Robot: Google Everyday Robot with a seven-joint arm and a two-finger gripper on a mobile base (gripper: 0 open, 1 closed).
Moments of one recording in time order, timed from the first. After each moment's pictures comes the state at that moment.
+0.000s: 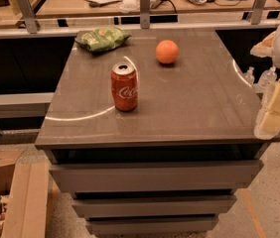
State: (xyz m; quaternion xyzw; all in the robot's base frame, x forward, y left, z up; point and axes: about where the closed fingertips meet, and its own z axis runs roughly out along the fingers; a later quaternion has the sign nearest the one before) arm 0.438 -0.216 0.977 -0.60 0.78 -0.04 0.16
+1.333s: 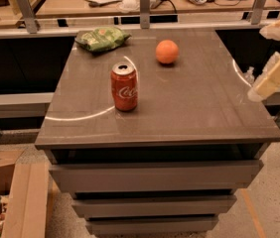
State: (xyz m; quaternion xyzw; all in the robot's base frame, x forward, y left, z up) arm 0.521 -0.249 0.981 -0.54 0.78 0.04 0.30
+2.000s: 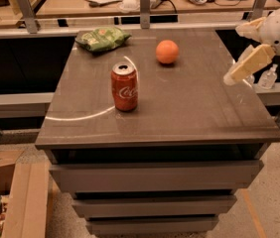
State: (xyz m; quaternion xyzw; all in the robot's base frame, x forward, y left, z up) arm 0.598 -0.229 0.960 -0.53 0.75 0.13 0.38
